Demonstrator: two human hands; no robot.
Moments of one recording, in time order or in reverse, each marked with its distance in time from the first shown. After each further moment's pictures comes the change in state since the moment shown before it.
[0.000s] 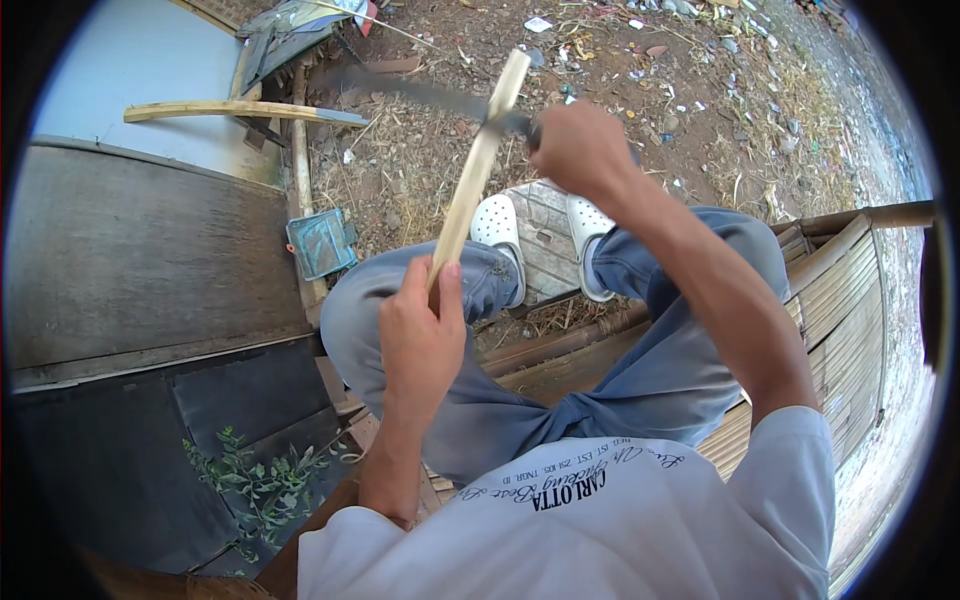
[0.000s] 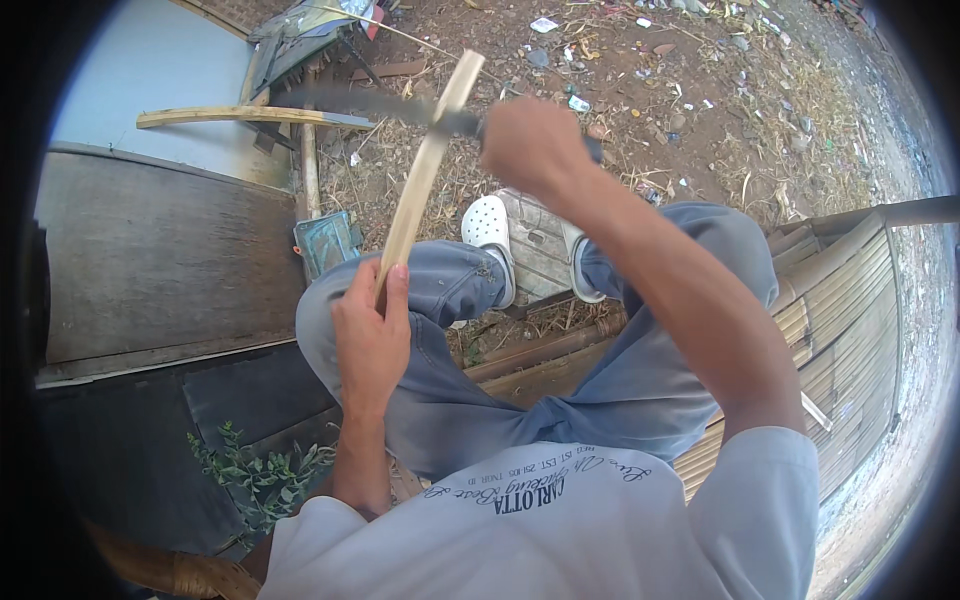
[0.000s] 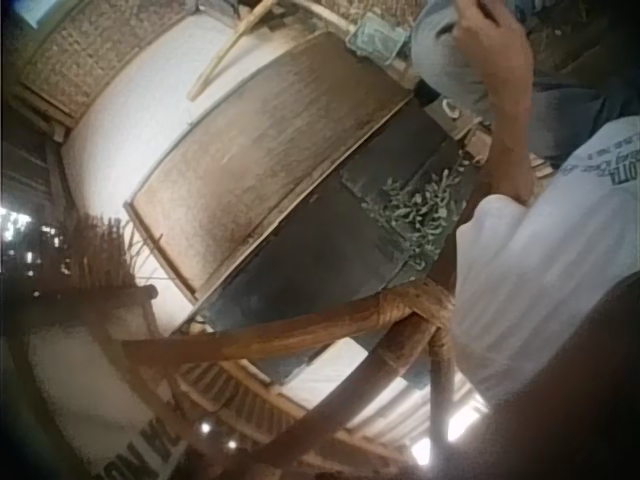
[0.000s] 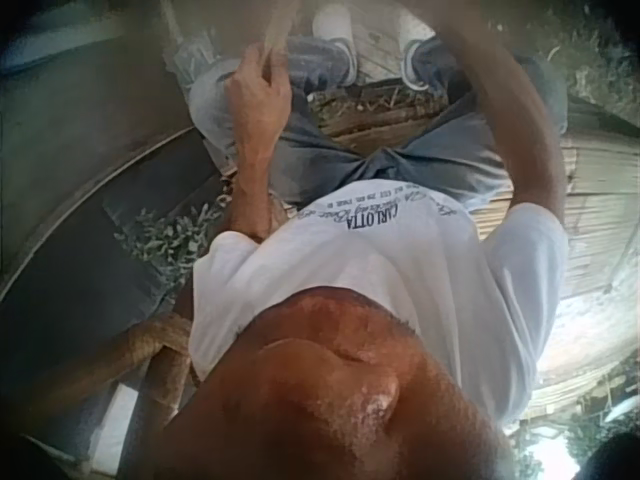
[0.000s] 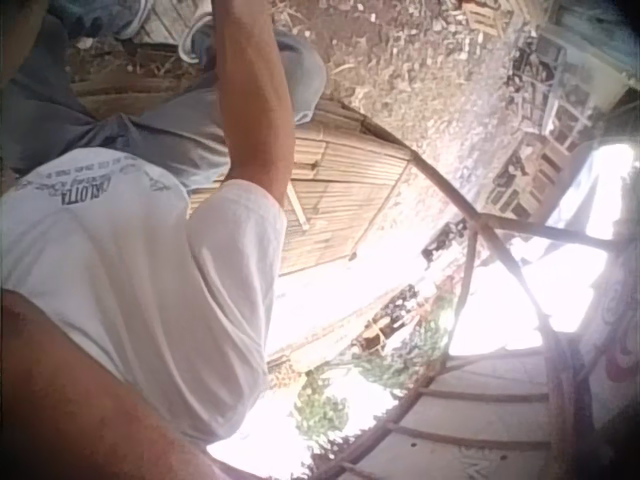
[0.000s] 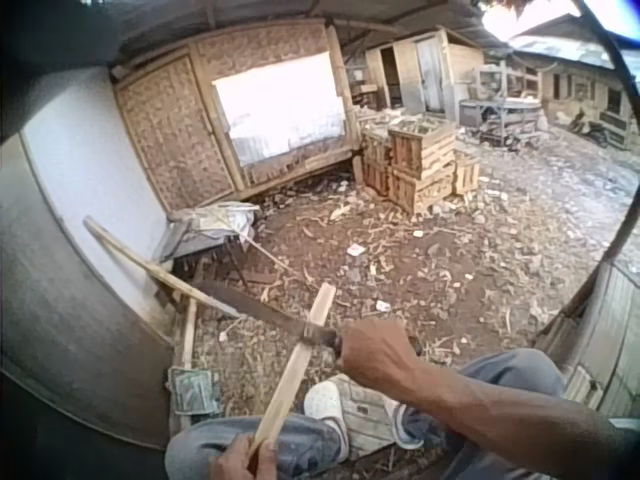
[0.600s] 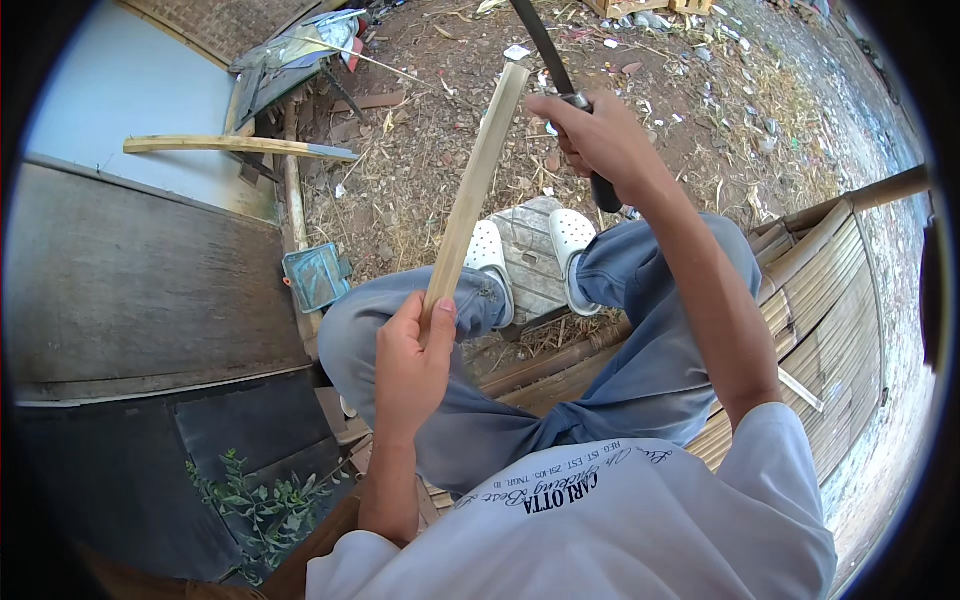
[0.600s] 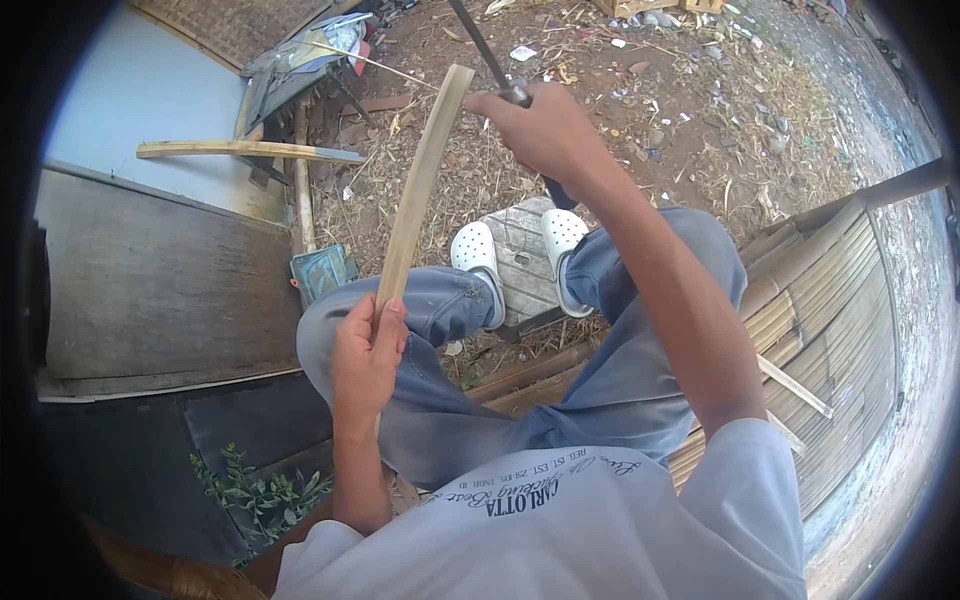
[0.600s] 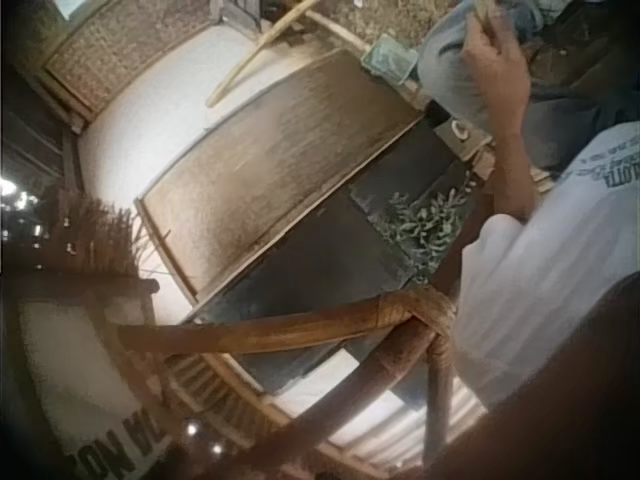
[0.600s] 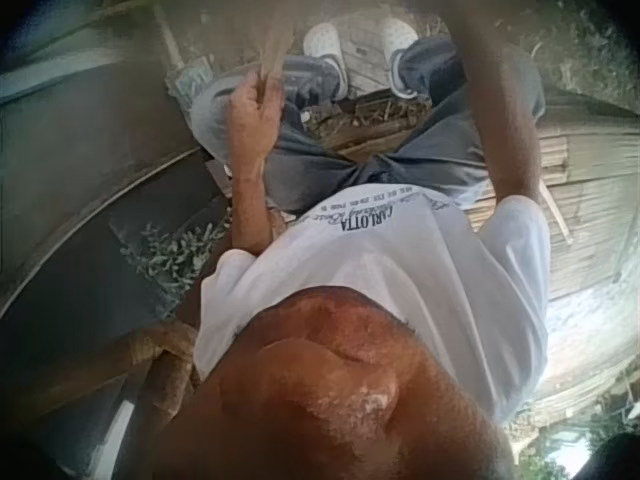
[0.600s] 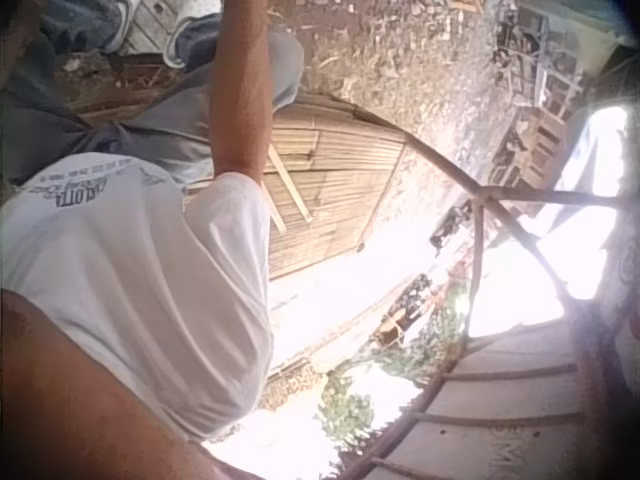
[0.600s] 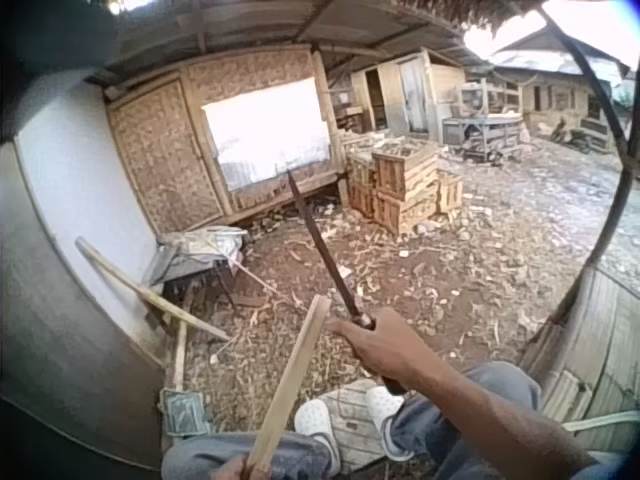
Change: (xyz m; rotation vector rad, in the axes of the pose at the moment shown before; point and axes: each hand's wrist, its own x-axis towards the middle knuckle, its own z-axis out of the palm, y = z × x) left_hand -0.015 -0.006 -0.007 -0.379 -0.198 -0.046; right_hand -0.028 0.018 -0.057 0.750 0.130 0.226
